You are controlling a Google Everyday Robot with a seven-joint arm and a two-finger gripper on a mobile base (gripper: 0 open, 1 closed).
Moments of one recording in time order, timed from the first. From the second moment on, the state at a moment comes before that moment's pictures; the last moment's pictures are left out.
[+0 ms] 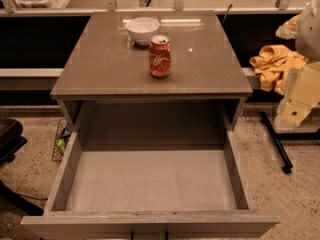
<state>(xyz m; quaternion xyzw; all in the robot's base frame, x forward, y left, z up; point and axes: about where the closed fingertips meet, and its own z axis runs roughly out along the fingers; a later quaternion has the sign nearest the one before) 0.438 -0.214 0.987 -0.60 0.78 -0.05 0.18</state>
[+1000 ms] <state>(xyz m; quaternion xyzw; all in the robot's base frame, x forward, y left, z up) 0.549 -0.196 1.000 -0.54 0.76 0.05 0.36</state>
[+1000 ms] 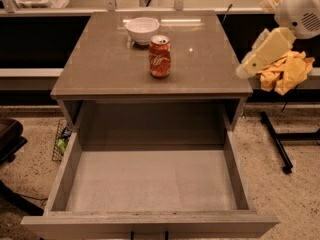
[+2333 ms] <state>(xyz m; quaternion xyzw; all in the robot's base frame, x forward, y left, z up) 0.661 -0.146 0.982 -0.42 0.69 0.21 0.54</state>
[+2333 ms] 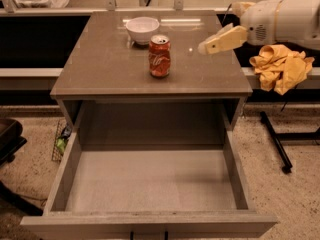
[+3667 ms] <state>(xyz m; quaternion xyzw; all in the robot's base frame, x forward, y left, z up) 0.729 -0.029 0.892 -0.39 0.63 0.34 0.58</state>
